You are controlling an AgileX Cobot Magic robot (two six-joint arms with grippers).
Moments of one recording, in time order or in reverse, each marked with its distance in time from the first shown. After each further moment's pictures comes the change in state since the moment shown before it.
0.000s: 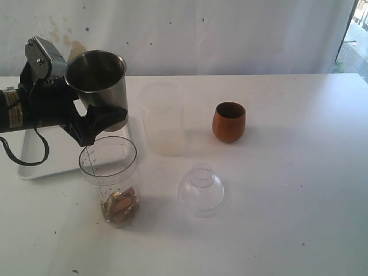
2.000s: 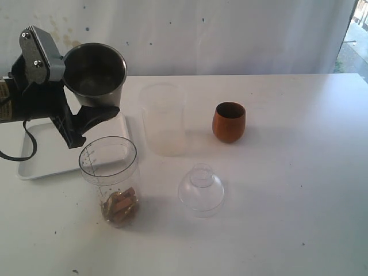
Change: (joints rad) left arm 0.000 -0.089 0.000 0.067 0.068 0.190; right arm 0.000 0.000 0.000 0.000 0.000 0.000
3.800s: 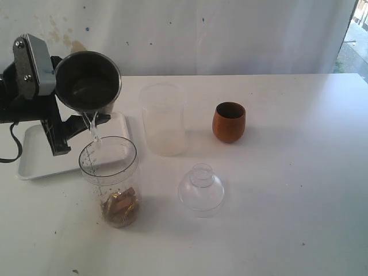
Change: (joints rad) left arm 0.060 0.000 -0.002 0.113 -0.079 0.146; right arm 0.000 0.000 0.000 0.000 0.000 0.054
